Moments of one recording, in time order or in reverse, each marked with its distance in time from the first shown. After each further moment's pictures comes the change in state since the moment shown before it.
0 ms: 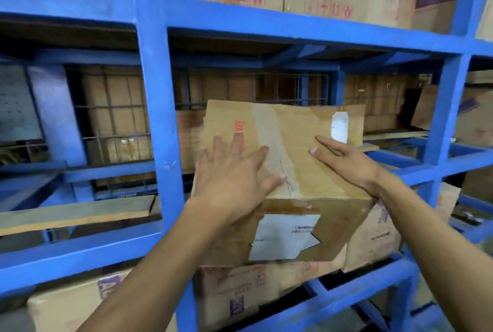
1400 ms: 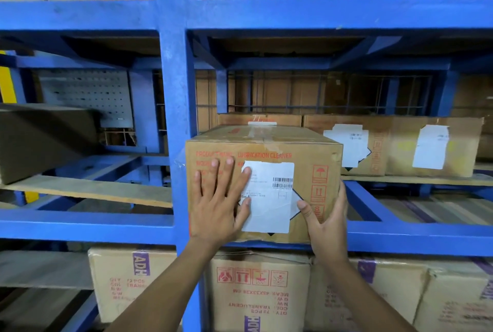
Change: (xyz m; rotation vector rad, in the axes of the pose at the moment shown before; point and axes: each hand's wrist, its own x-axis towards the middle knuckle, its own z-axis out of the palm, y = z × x) left_hand 0.037 -0.043 0.167 0.402 0.611 -0.173; right_hand 0.046 0.097 0.138 0.508 0.168 -0.236
